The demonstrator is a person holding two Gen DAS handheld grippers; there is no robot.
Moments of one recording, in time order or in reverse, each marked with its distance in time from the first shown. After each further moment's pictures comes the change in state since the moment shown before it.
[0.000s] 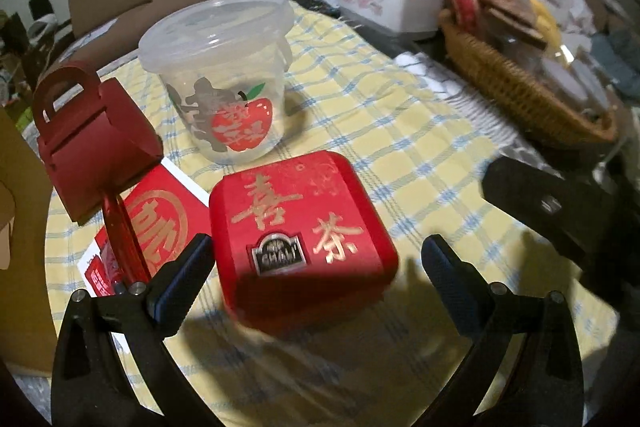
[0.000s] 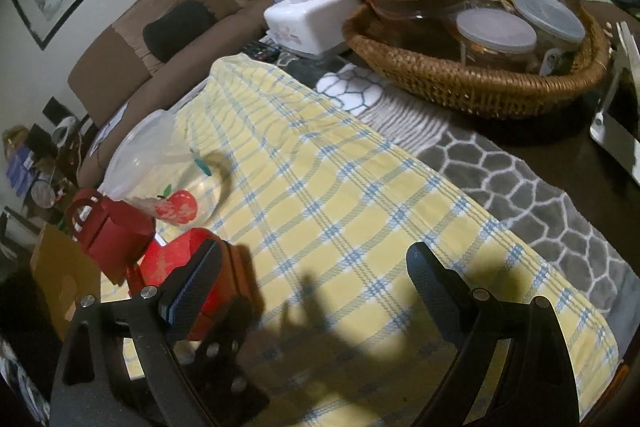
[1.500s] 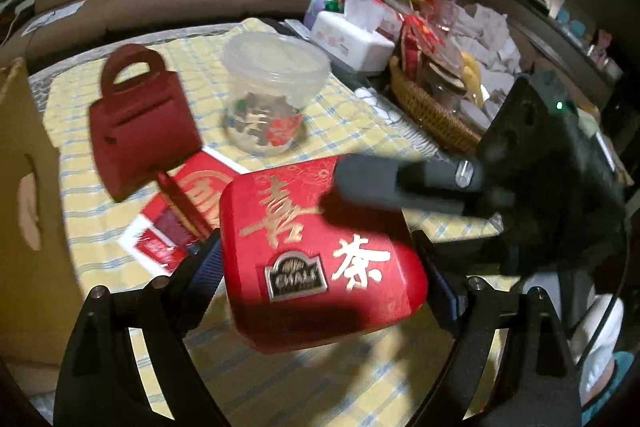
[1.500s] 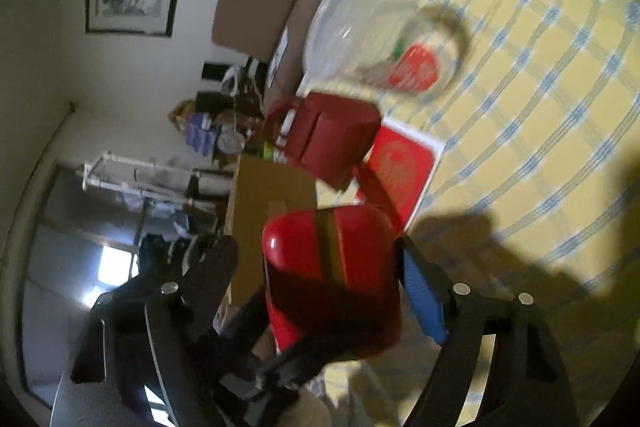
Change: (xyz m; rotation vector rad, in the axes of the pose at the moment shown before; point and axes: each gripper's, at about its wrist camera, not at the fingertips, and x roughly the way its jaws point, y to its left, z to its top) left arm -0.089 0.124 -0.038 -0.039 -0.048 -0.354; right arm 0.019 0.090 -0.042 0.154 0.450 0.776
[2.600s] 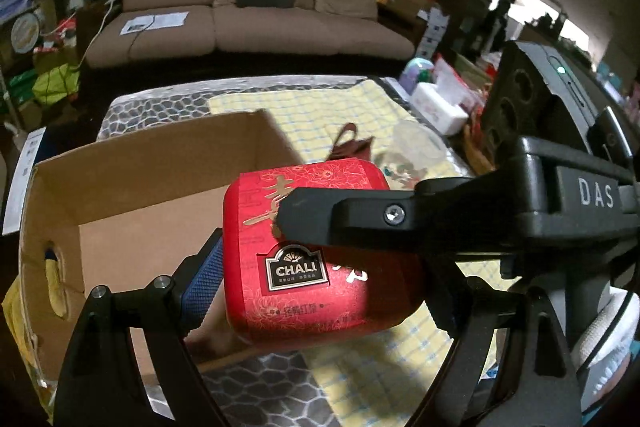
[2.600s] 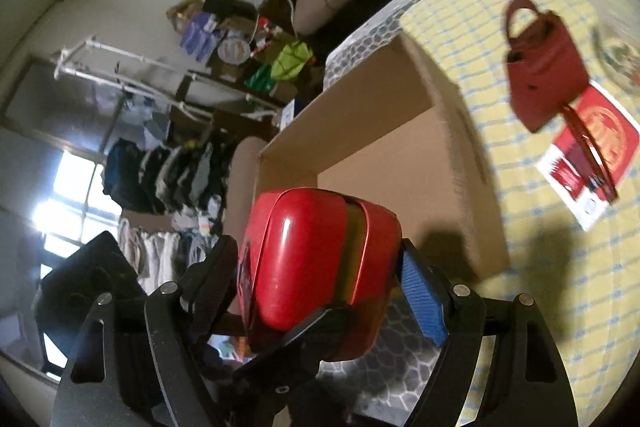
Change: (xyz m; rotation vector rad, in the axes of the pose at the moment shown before) left arm -0.205 0.162 0.016 -0.139 -0.074 0.159; right arm 0.176 0.227 -0.071 -0.232 0.229 -0.156
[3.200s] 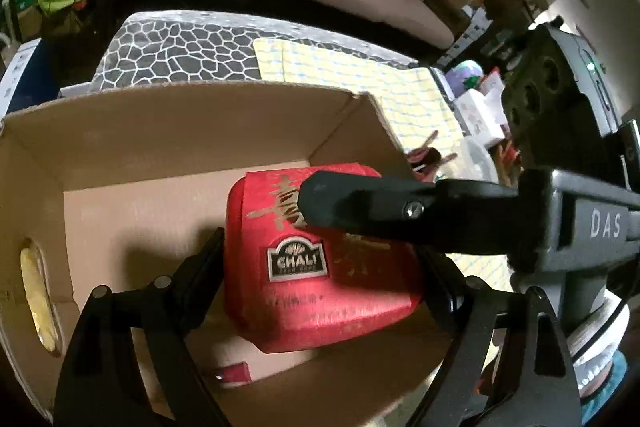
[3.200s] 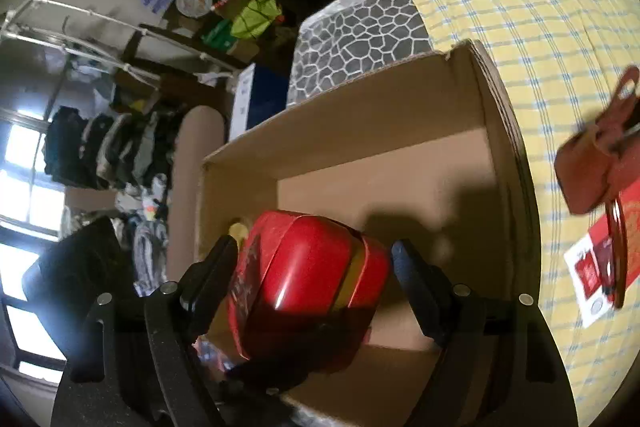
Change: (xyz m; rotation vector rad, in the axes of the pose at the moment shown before) left arm 0.084 0.120 0.050 -0.236 0.193 -0.063; right arm 0.112 -0.005 0.086 -0.058 0.166 -0.196
